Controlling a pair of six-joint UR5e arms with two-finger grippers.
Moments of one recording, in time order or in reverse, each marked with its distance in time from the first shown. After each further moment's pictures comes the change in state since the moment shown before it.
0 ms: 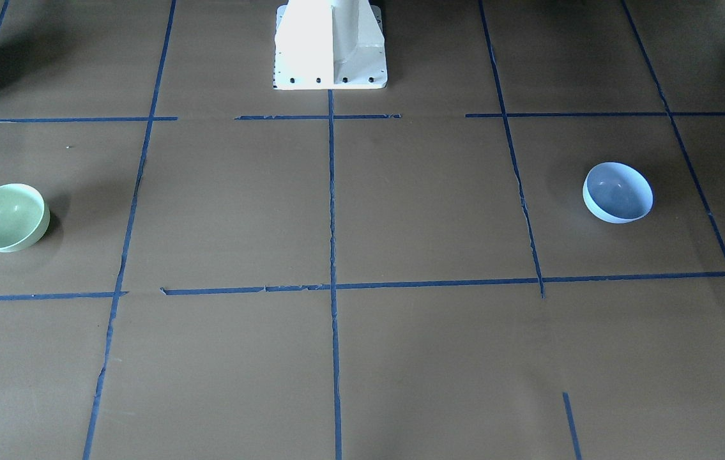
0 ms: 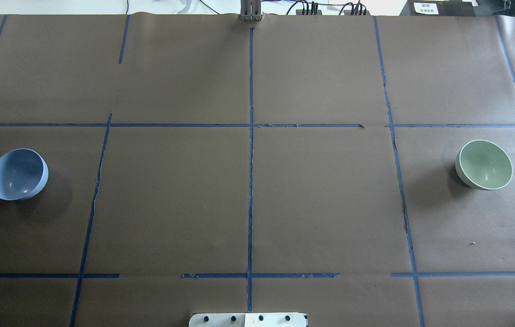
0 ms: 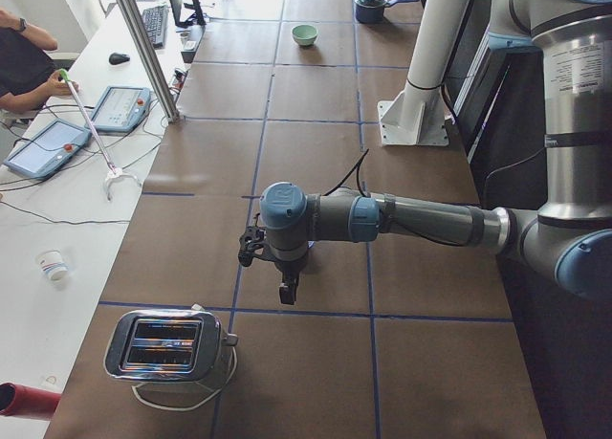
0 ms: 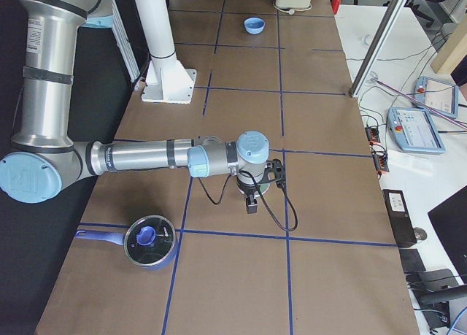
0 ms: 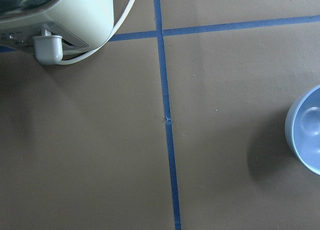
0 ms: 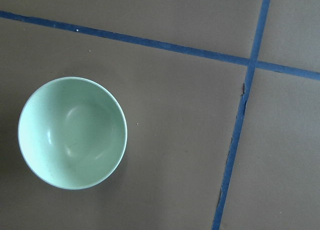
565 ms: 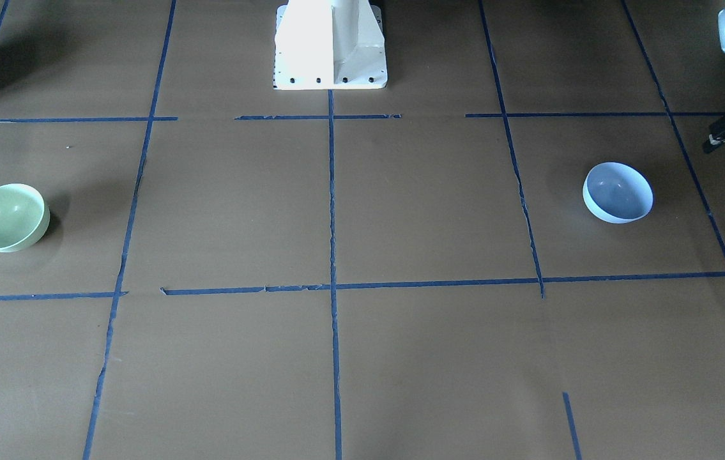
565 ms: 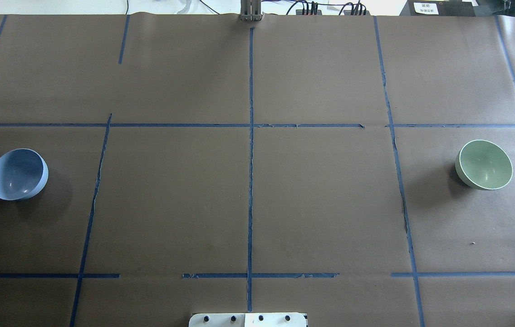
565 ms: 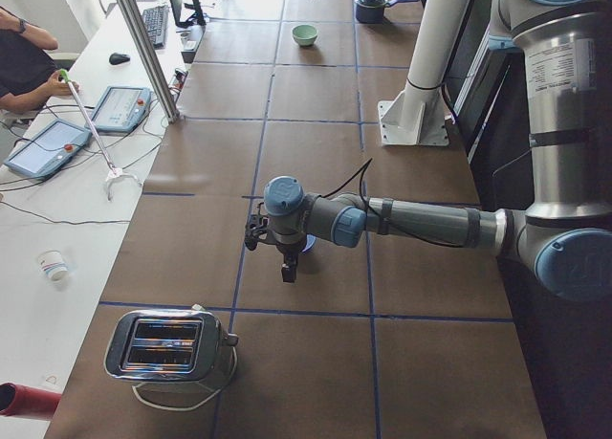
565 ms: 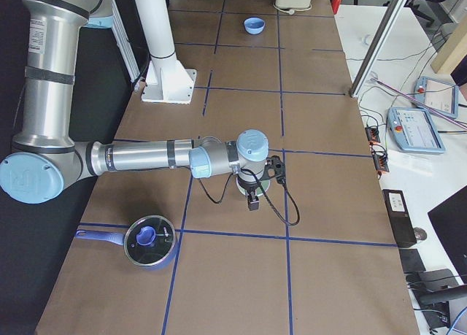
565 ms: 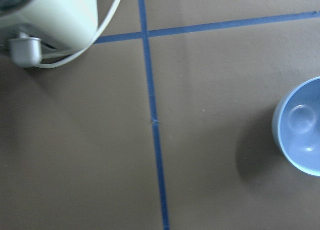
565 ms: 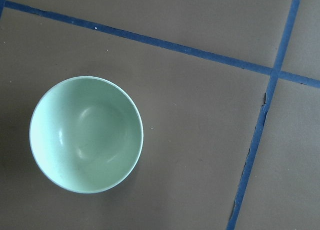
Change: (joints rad) left arm 0.284 0.005 0.076 -0.405 -0.007 -0.484; right arm -0.038 -0.003 -0.006 0.054 0.001 0.010
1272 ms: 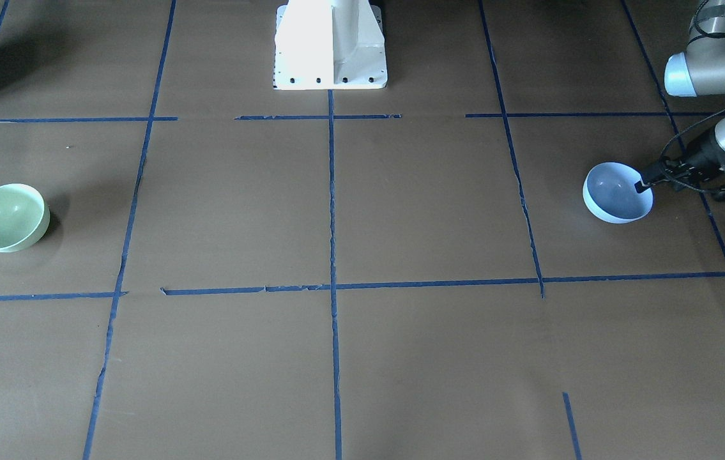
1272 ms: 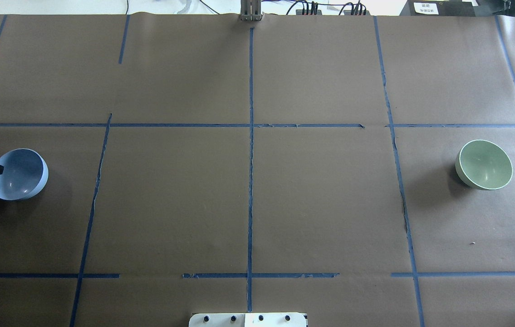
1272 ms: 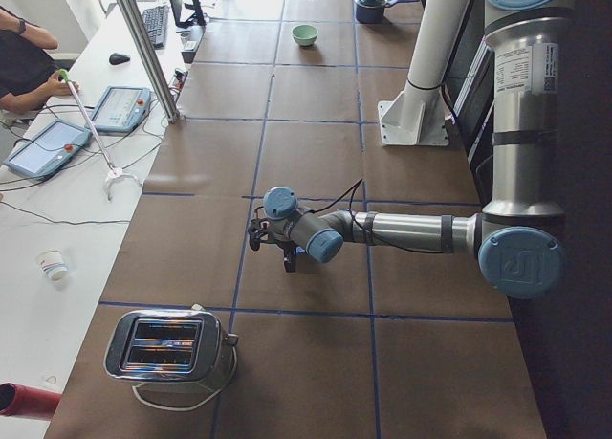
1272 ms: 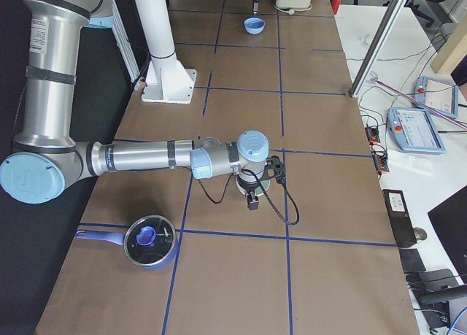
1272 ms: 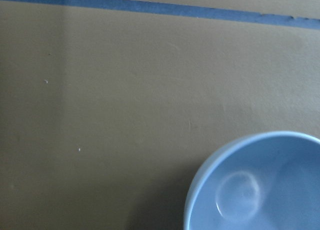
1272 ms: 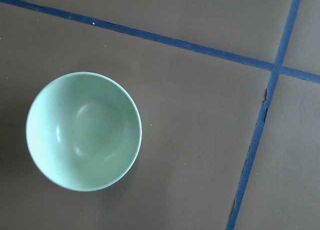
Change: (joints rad) left arm 0.181 -0.107 0.213 -0.273 0.015 -0.371; right arm -0.003 -0.003 -0.007 0.000 0.001 0.000
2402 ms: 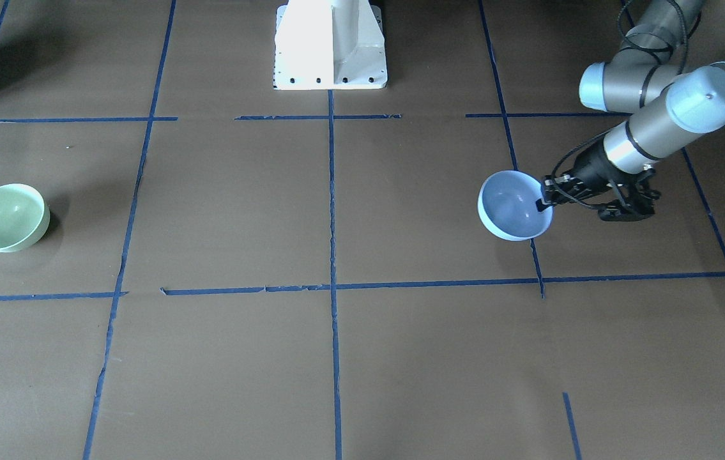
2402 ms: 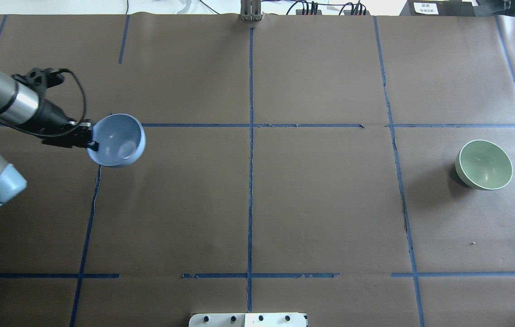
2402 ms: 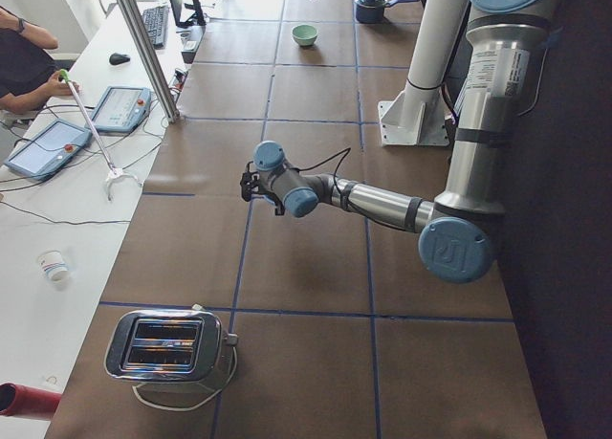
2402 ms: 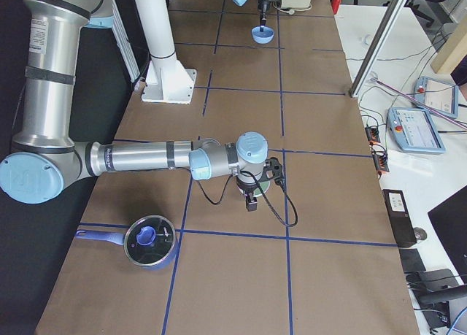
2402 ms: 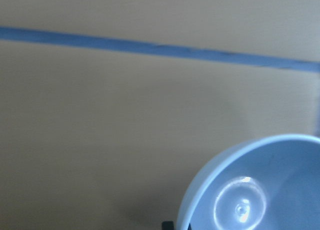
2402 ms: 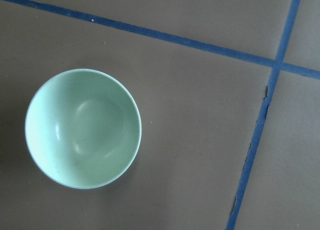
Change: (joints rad) left arm 0.207 -0.342 -0.107 0.031 0.030 -0.454; right arm -0.002 -0.005 0.001 0.001 0.001 0.002
